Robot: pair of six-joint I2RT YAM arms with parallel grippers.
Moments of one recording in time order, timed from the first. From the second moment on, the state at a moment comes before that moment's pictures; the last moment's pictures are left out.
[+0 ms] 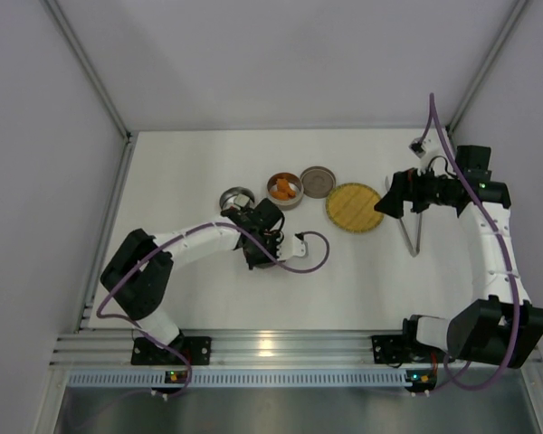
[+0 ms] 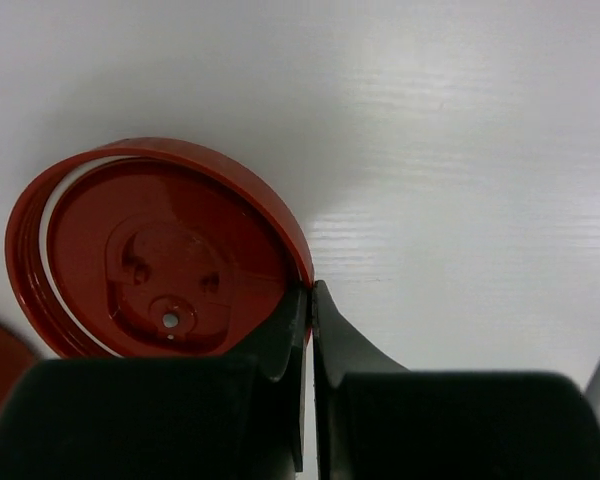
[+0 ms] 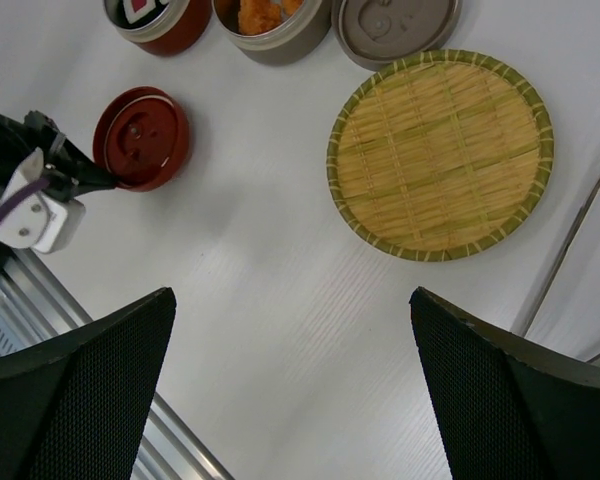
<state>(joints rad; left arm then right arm) -0.77 1.66 1.04 -0.64 0.25 0.75 -0.16 1.25 1.22 -0.88 -0.81 -0.33</state>
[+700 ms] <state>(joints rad) -0.69 1.29 1.50 -0.90 0.77 0.55 0.09 1.08 0.82 -0.16 -1.15 0.11</state>
